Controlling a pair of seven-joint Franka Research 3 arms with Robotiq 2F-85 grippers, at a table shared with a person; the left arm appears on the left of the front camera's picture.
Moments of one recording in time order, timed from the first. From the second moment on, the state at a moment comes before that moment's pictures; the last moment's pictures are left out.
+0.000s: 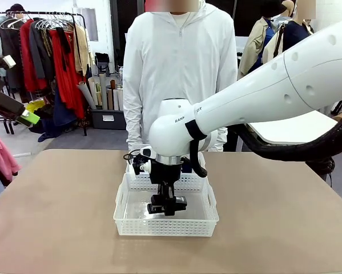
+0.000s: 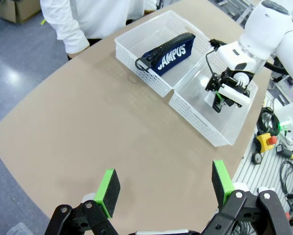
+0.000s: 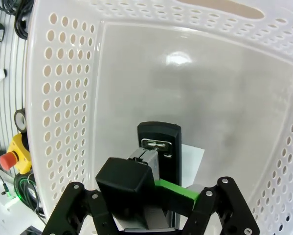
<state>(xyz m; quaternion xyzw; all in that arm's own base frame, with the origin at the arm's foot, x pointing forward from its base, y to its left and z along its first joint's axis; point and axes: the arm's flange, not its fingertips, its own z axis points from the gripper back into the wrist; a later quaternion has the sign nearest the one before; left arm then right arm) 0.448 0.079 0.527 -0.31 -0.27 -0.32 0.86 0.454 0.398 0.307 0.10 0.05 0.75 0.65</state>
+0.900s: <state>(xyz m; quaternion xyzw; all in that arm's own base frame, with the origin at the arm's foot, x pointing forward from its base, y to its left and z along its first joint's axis) 0.448 0.079 0.527 -0.31 -0.27 -0.32 0.86 0.443 0.401 0.329 0.09 0.03 0.76 0.65</state>
